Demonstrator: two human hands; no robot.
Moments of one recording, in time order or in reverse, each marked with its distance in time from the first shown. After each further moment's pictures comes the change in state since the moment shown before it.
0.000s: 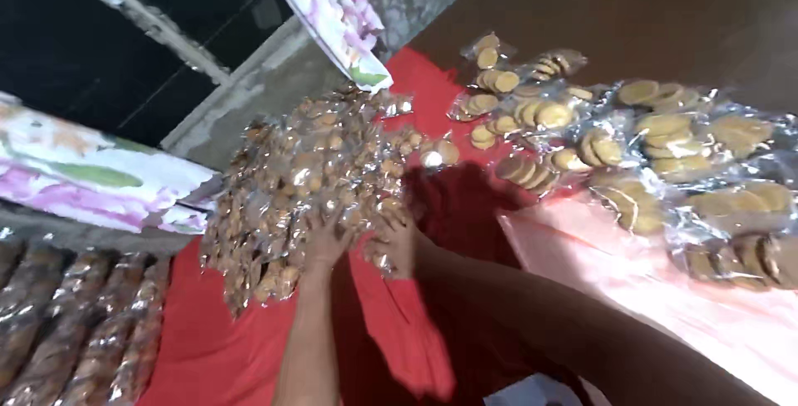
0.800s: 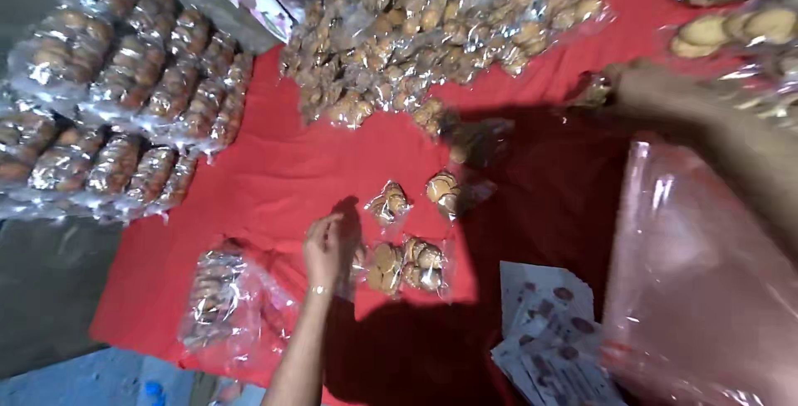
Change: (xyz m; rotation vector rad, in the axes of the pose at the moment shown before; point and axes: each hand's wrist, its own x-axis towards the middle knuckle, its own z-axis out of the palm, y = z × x) left_hand -0.316 -0.086 0.064 -0.569 0.377 -0.361; right_hand -0.047 0.044 -0.151 -0.119 -0.213 0.422
